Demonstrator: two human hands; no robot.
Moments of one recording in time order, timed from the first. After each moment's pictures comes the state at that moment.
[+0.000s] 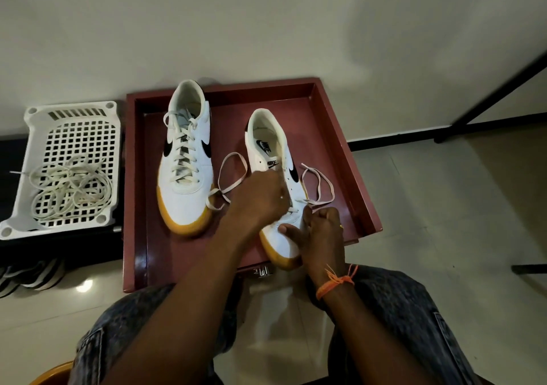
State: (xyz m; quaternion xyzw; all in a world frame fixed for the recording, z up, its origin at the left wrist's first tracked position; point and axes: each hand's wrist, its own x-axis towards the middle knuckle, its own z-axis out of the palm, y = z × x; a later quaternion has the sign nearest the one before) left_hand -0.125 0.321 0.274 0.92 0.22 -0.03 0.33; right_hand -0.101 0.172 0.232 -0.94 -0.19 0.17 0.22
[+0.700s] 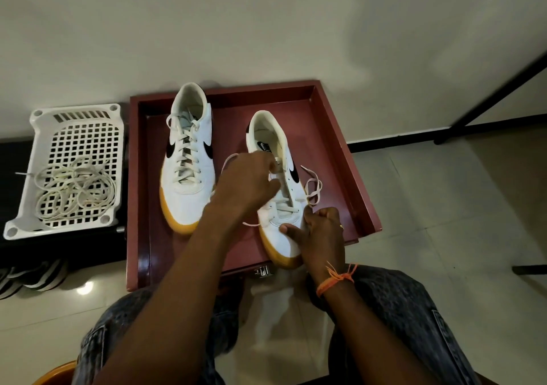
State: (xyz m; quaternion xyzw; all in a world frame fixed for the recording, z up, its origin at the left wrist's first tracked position) left_hand -0.130 0.344 0.294 0.93 0.24 0.05 0.28; right_hand -0.099 0.172 0.230 -0.94 -0.19 0.17 0.23
